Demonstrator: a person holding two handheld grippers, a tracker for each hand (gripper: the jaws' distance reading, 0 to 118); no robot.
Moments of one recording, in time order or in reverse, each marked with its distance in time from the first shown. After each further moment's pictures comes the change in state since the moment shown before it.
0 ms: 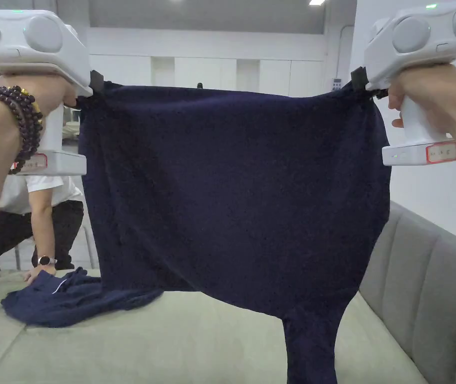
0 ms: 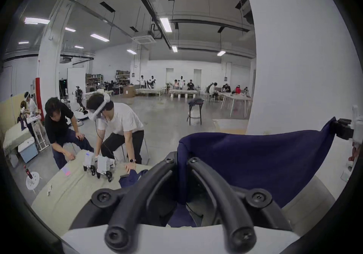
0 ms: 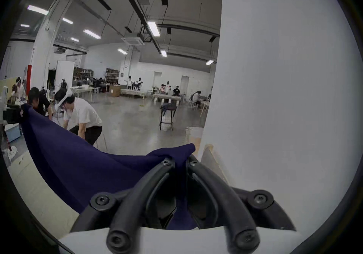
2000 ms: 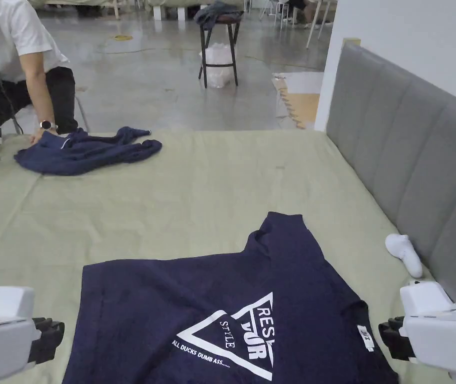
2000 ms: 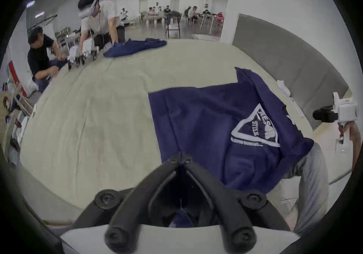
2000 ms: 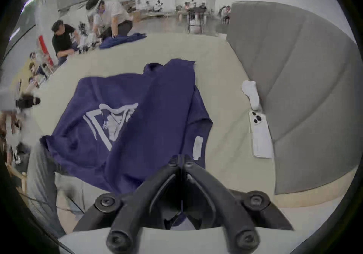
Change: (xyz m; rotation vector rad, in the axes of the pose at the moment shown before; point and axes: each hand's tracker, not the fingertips) left arm -0.088 -0.497 0.238 -0.605 -0.147 -0.121; right arm -0.022 -0.538 0.276 -0.682 0.264 0.038
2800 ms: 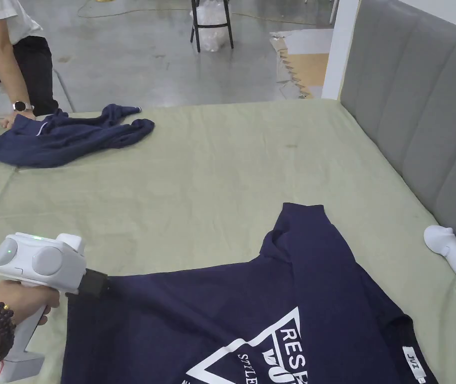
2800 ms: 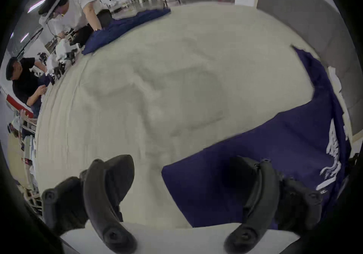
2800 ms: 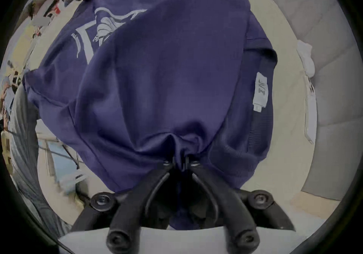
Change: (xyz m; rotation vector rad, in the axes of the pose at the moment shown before) left arm -0.032 0.138 -0.263 -0.320 0.138 -0.136; right arm -0.041 -0.029 -0.112 -0.431 0.091 0.183
